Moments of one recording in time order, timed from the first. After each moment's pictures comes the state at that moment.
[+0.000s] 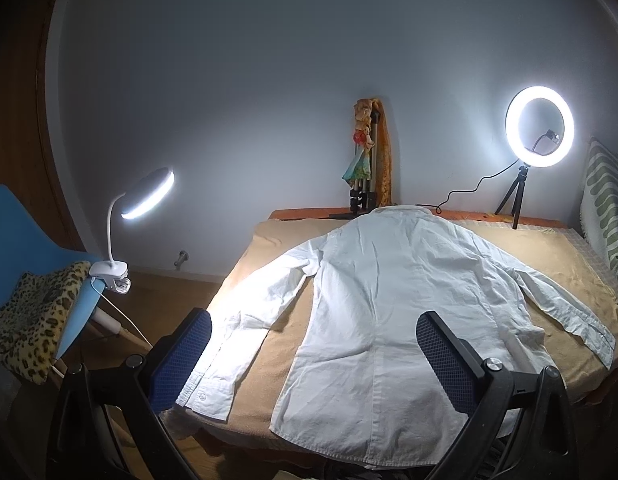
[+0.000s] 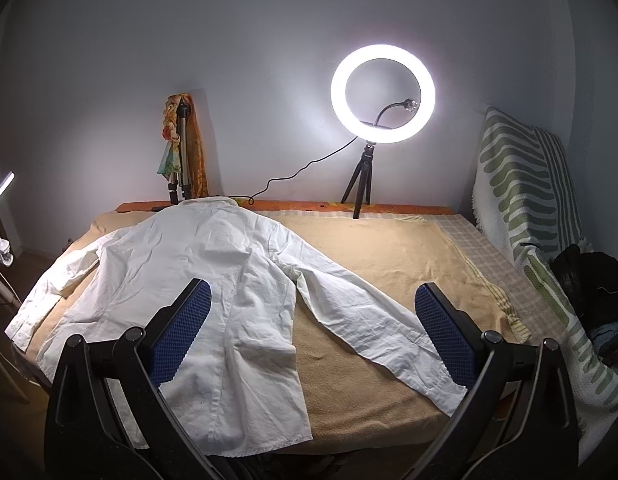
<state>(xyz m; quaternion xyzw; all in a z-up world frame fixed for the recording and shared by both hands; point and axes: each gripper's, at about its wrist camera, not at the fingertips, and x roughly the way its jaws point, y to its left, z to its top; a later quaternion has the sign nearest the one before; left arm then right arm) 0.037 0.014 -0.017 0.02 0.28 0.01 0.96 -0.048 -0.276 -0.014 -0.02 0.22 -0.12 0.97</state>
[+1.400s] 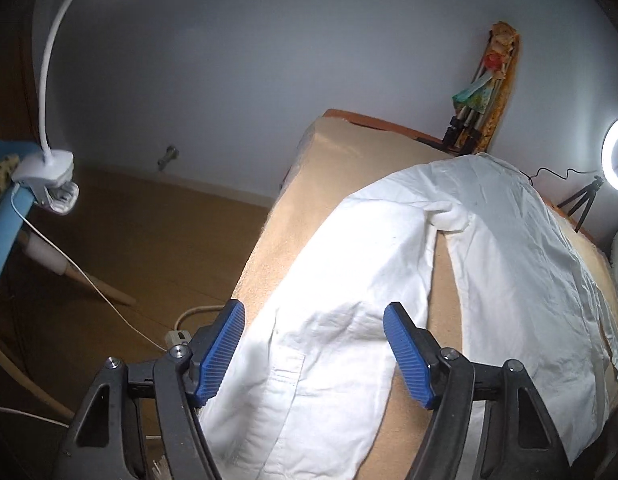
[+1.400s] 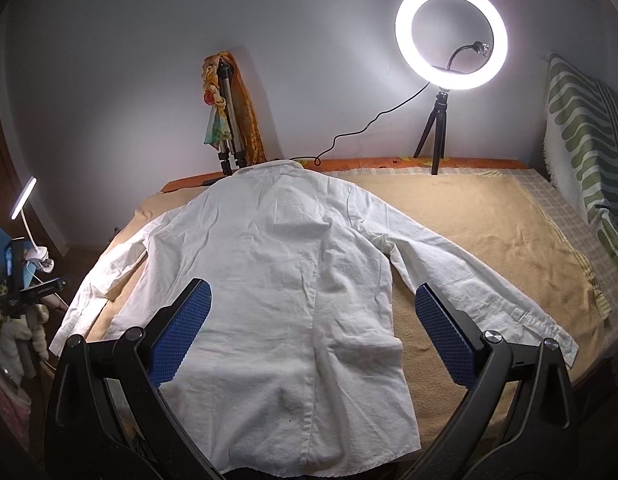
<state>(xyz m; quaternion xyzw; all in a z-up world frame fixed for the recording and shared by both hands) 0.230 0.212 -0.184 -0.11 0.43 -0.01 0.89 0.028 -0.235 -0.048 0.04 0.30 -0.03 0.95</state>
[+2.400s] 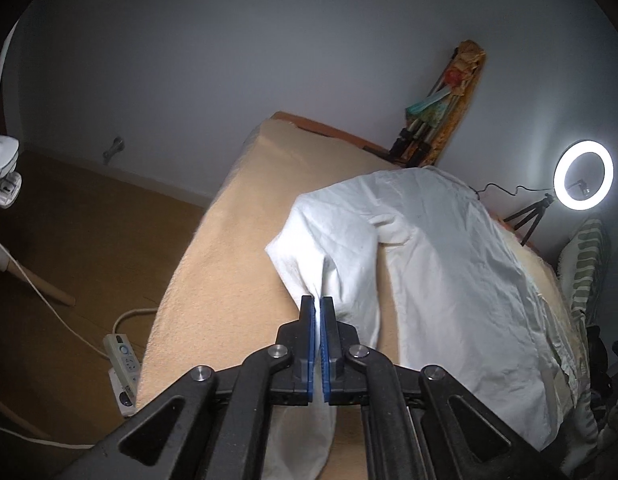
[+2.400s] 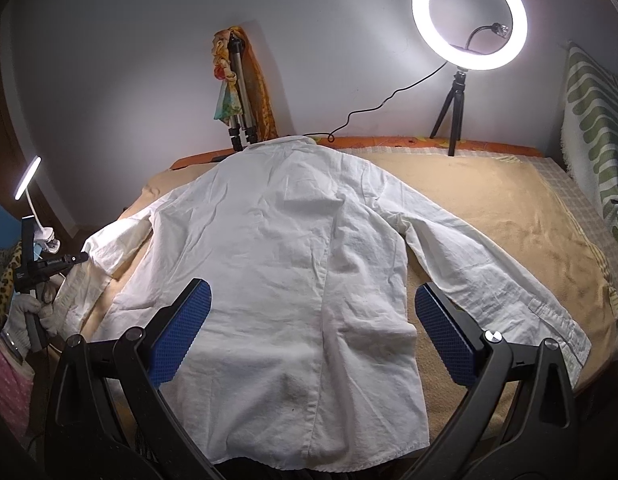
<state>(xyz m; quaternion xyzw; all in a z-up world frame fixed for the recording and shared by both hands) 0.232 0.191 -0.168 -0.17 0.40 -0.11 0.89 0.043 -0.236 -0.063 0.05 0.33 0.00 0.94</state>
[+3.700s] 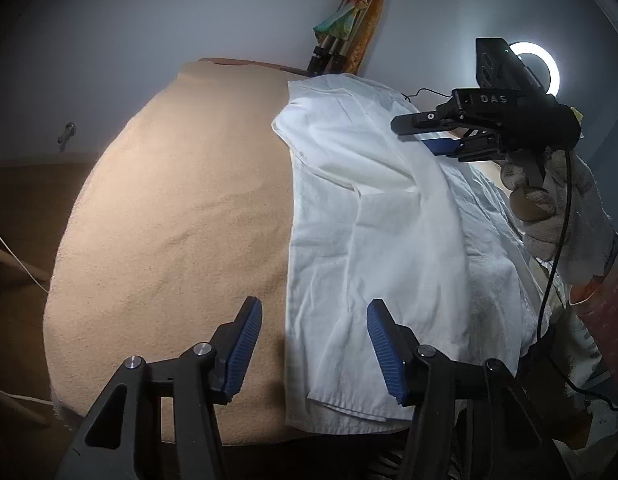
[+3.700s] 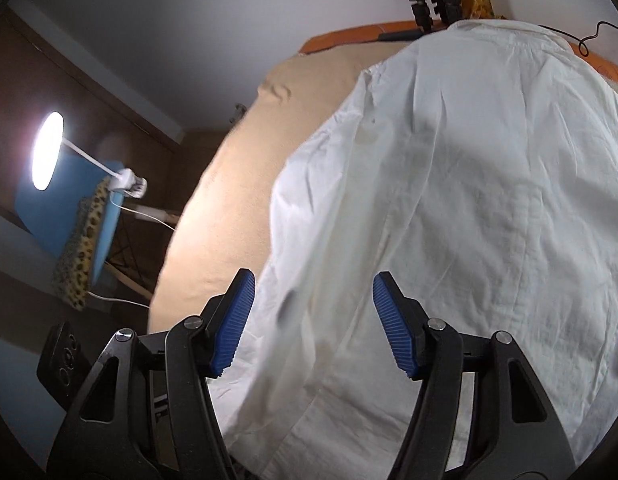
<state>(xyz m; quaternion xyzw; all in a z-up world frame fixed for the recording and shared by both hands) 0.126 0.116 -0.192 -0.10 0.46 -0.20 0.86 0.259 -0.052 -0.159 0.08 0.54 0.25 0.80</state>
